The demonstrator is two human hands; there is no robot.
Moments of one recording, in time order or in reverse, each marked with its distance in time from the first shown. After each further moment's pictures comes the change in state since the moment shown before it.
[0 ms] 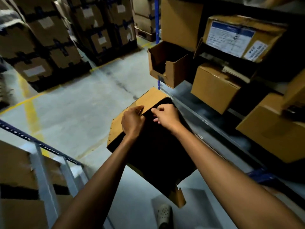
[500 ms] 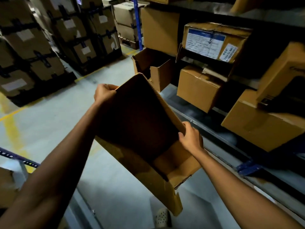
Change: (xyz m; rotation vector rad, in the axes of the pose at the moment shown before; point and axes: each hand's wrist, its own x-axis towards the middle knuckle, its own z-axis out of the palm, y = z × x) left_hand 0.100 0.032 -0.046 -0.102 -0.228 -0.018; right_hand -0.046 0.122 -0.077 -0.535 0.243 0.067
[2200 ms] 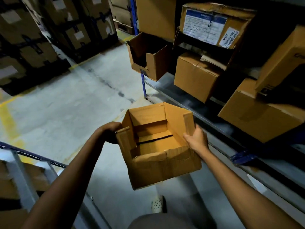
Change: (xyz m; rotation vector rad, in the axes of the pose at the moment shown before) left_hand -0.069 -0.082 0.059 0.184 -0.563 -0.482; right_hand -0.012 0.048 -0.001 0.361 -0.036 0.228
